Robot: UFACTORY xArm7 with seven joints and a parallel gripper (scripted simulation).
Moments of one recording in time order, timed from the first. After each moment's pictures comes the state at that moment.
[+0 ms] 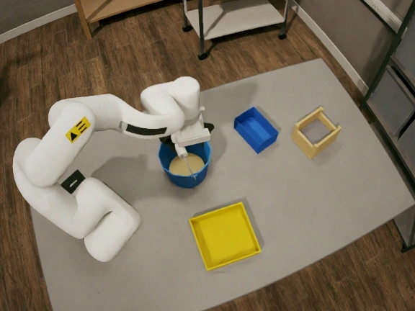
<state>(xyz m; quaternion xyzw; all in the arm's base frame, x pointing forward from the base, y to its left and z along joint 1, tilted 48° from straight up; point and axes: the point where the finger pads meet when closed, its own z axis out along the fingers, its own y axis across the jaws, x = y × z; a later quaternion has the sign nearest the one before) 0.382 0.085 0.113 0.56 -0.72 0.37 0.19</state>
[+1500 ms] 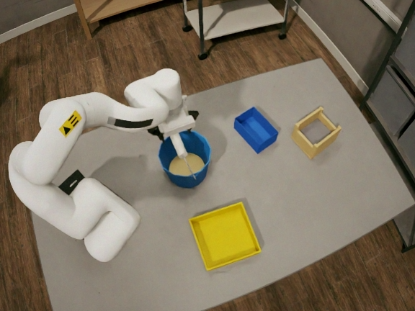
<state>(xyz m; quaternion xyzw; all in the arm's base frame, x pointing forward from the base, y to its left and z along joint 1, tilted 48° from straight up) 0.377 0.122 0.061 0.60 -0.68 0.37 0.18</state>
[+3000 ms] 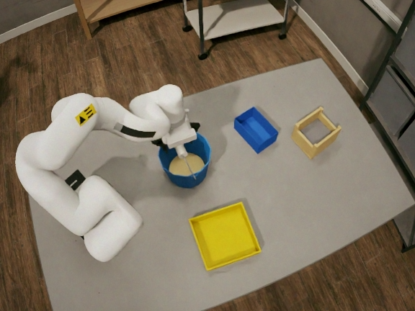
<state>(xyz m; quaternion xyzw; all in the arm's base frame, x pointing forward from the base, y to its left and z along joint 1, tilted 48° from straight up) 0.393 0.071 0.015 0.60 -0.68 0.37 0.18</state>
